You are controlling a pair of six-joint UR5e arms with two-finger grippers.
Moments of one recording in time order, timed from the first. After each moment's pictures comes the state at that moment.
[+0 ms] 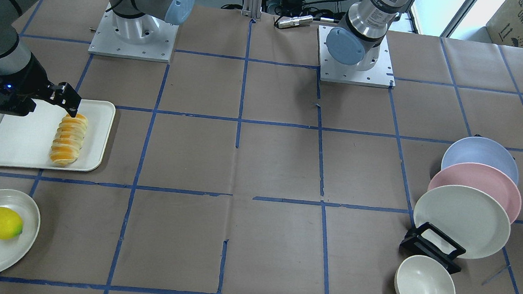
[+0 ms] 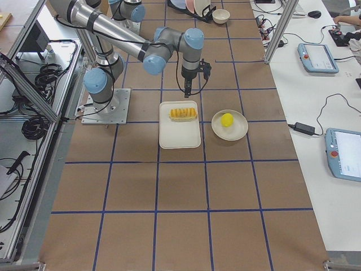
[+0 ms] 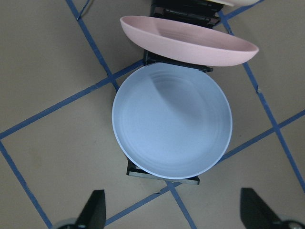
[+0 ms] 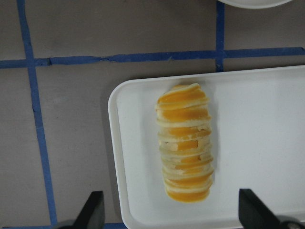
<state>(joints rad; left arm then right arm) -0.59 -1.85 -1.52 -1.50 1.44 1.47 1.21 -1.57 2.02 -1.97 -1.60 -0.33</state>
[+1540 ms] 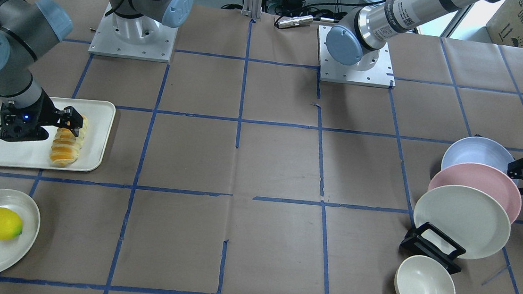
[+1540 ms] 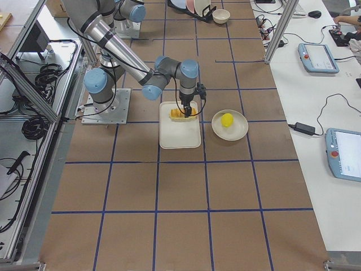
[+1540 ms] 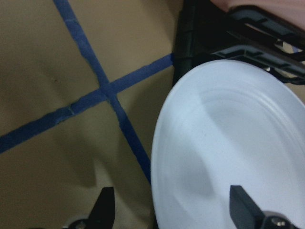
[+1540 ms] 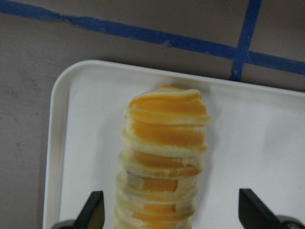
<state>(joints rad) -0.62 -2.17 -1.47 -1.49 1.37 1.46 1.13 -1.40 2.16 -2.32 -1.61 -0.63</state>
